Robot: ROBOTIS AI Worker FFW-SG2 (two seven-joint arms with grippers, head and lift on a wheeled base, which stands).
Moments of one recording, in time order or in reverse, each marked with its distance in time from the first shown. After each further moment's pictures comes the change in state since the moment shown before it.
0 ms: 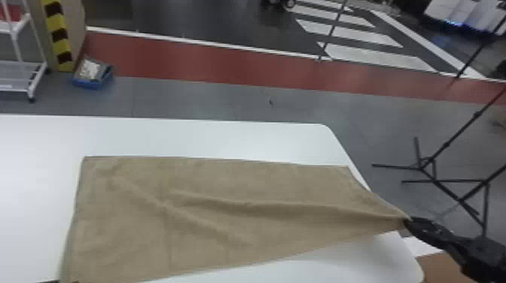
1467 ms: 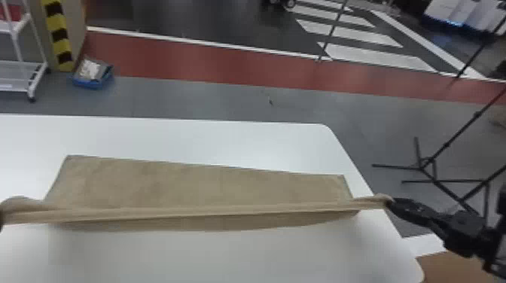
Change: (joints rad) left arm -0.126 -0.038 0.149 -0.186 -0.016 0.128 0.152; right arm -0.079 0.028 0.054 -0.196 0.104 0.234 0.020
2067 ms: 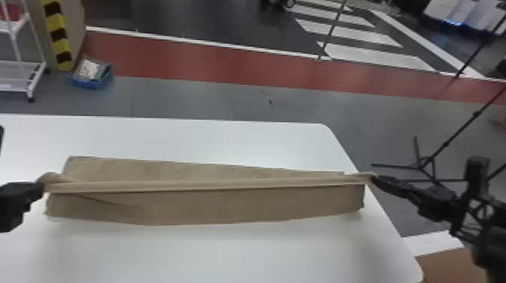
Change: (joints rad) left arm -0.356 -0.016 -0.209 0.391 -0.154 0.028 0.047; right arm -0.294 -0.053 0.102 0.266 0.084 0.097 -0.044
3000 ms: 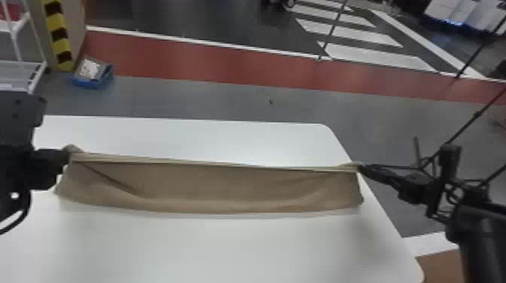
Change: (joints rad) left arm -0.199 -0.030 -0.095 0.295 -0.019 -0.184 0.042; right arm -0.213 -0.057 0.105 0.335 0.033 -0.119 -0.077
